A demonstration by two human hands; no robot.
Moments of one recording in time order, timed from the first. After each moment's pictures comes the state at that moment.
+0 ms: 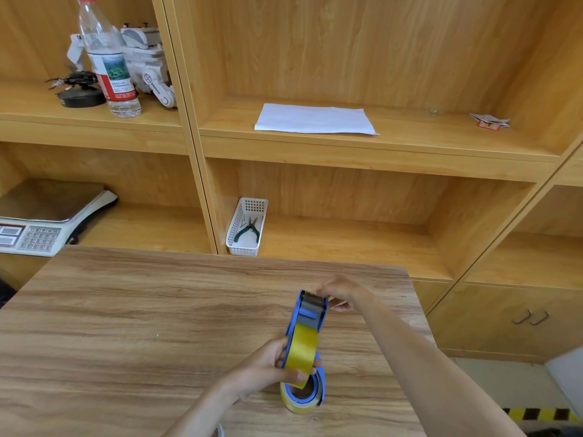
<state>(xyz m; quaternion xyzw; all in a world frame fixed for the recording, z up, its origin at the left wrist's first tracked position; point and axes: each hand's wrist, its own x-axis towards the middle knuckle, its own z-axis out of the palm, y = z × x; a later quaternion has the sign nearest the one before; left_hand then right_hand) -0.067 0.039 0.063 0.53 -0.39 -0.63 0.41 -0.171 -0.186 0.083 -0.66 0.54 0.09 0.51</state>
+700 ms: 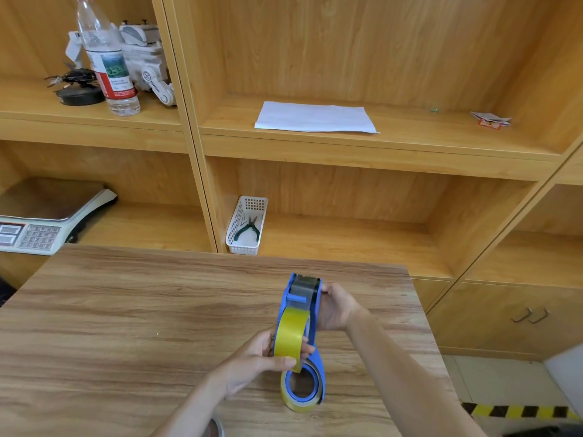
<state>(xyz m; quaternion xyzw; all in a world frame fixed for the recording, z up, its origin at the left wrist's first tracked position) -0.052 0.045 0.068 0.49 -0.35 -0.64 0.48 -0.170 -0.148 0.071 -0.28 0.41 0.01 0.86</state>
